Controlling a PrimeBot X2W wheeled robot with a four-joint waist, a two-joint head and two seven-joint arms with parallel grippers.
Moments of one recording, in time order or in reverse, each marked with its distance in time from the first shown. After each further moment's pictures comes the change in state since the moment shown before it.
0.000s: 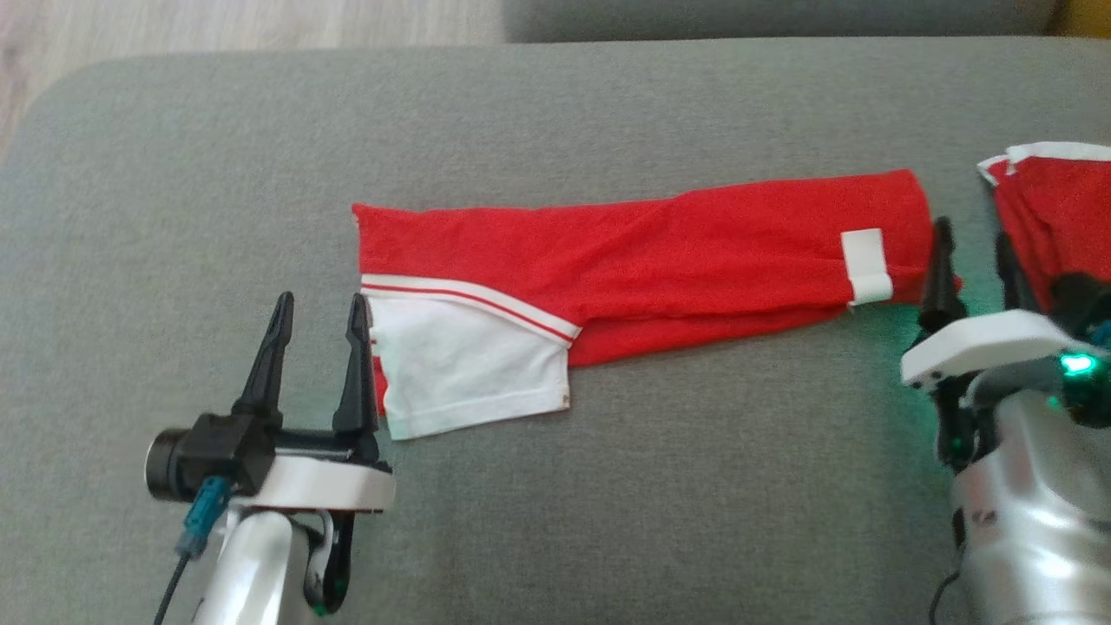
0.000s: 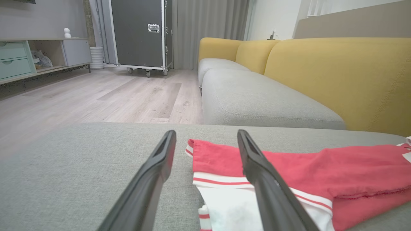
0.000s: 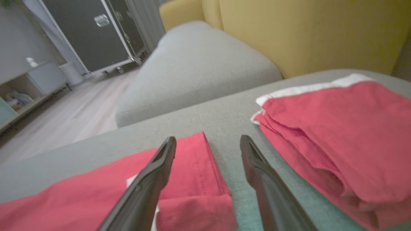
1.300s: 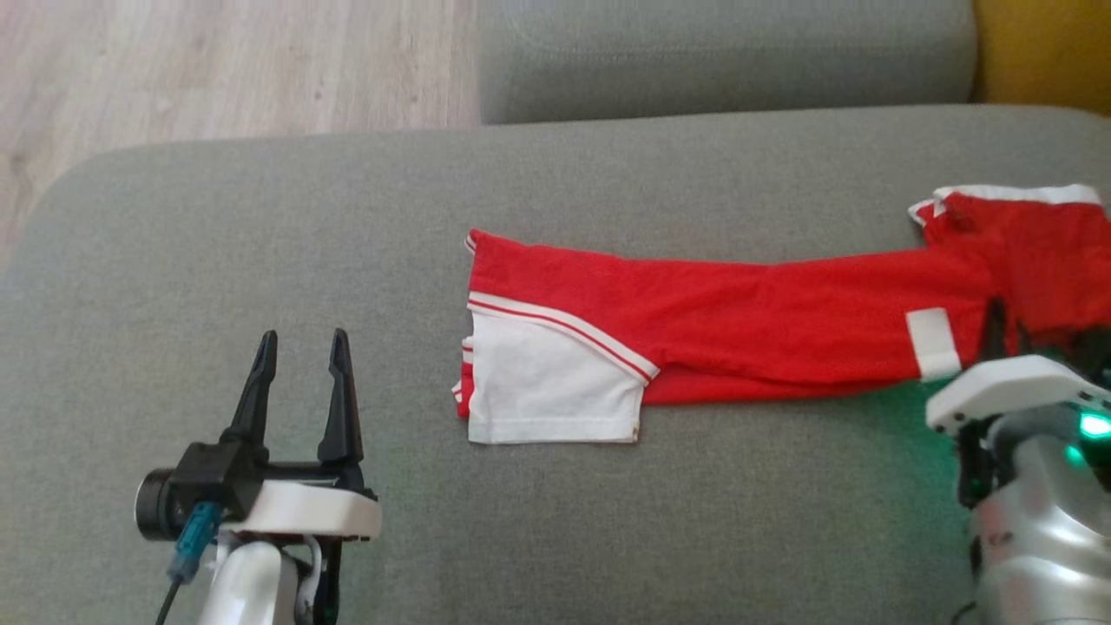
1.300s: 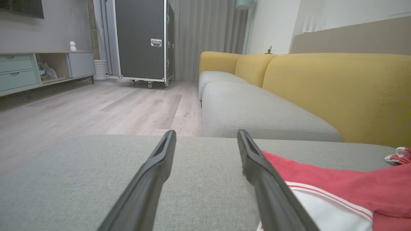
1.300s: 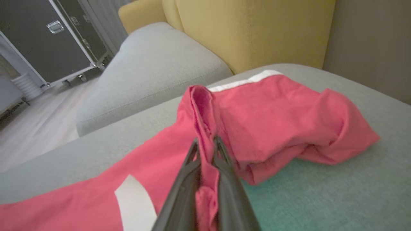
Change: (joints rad) left arm 0.041 -0.013 0.057 0.045 0.017 -0.007 0.000; right arm -0.038 -0.036 -0.182 0.261 -0.105 0.000 -0.023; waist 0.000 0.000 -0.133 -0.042
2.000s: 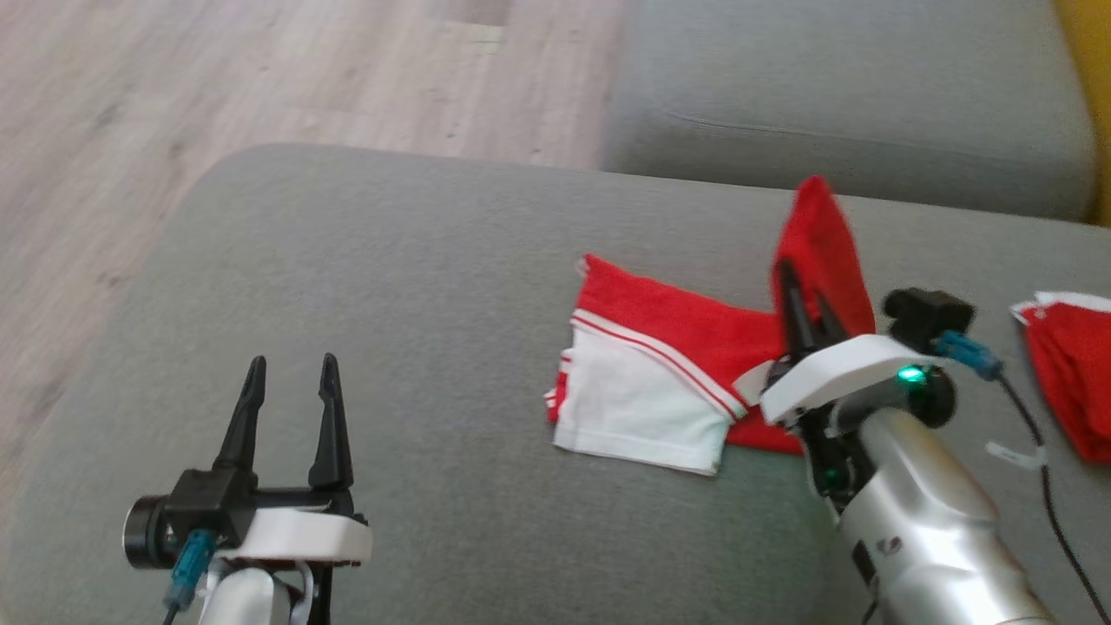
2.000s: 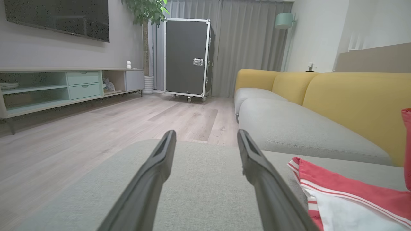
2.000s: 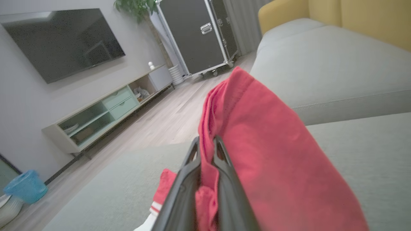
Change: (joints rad) left arm 0.056 0.001 0.023 -0.032 0.032 -0.001 0.000; right arm 0.016 0.047 0.687 -0.174 0.504 0.000 -0.002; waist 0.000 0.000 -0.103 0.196
